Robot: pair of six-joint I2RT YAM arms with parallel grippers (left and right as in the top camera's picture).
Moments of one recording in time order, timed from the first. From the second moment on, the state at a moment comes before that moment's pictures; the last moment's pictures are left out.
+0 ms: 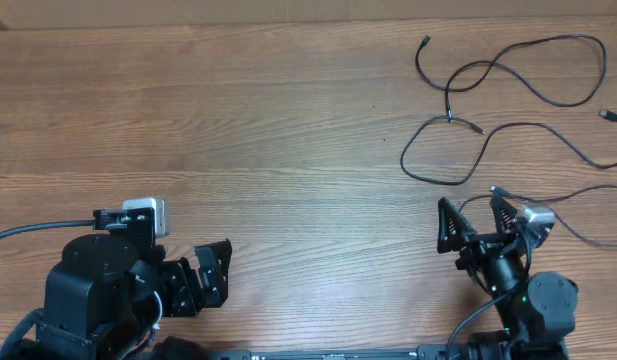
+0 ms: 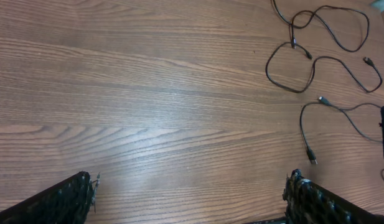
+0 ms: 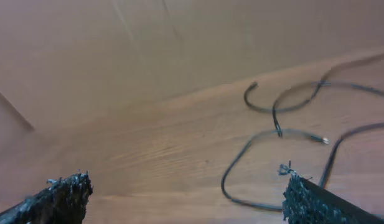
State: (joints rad) left arm -0.35 0.79 1.43 -1.44 0.05 -0.49; right arm 0.04 0.15 0.28 -0.26 -0.18 0.33
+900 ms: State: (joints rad) left arm -0.35 0.79 1.43 -1.44 0.05 -0.49; right arm 0.04 0.01 0.04 0.12 -0.08 0.30
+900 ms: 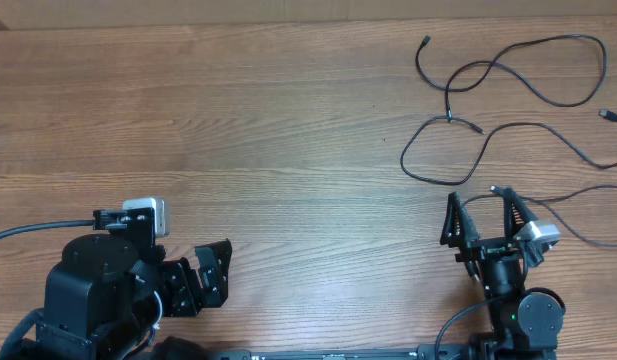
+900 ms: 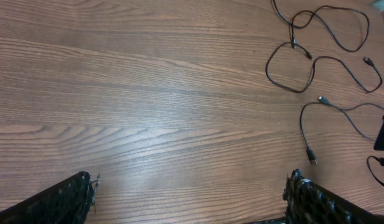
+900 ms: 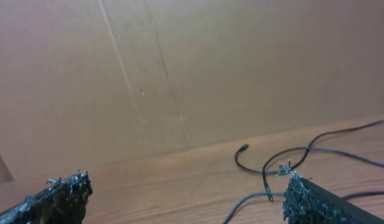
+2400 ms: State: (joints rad) left arm -0.35 0.79 1.43 -1.44 0.05 -0.49; right arm 0.02 0.01 0.02 -0.04 -0.05 -0.02
